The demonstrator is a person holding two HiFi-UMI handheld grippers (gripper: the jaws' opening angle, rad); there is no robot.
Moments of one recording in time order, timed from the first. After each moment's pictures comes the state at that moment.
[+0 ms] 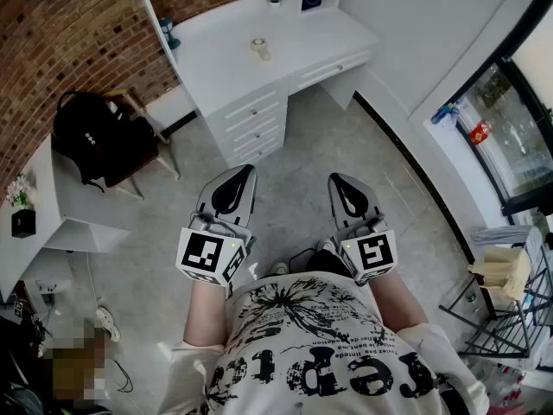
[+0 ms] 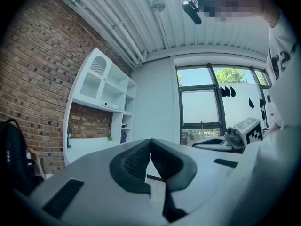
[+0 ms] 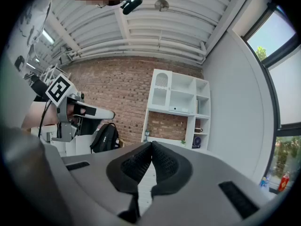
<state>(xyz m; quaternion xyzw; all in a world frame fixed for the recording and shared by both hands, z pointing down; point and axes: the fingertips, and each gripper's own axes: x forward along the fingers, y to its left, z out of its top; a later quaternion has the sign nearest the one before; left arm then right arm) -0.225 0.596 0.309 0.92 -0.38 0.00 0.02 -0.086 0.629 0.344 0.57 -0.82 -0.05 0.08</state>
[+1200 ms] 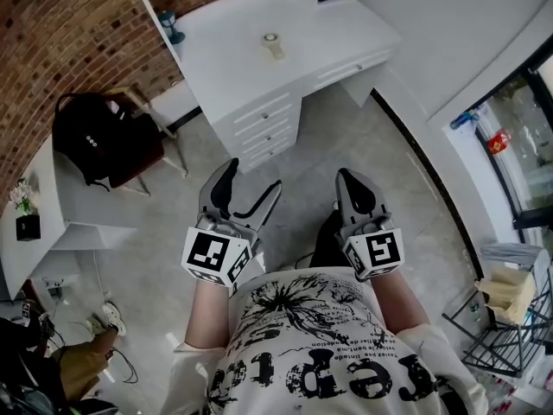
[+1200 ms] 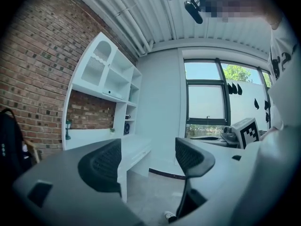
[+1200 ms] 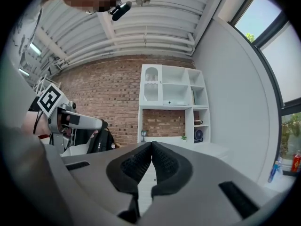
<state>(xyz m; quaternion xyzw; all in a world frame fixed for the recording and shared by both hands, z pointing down) -0.204 0.483 0.356 0.92 -0.39 0.03 0.06 -0.059 0.503 0.380 0.57 -0.82 0.01 0.03</state>
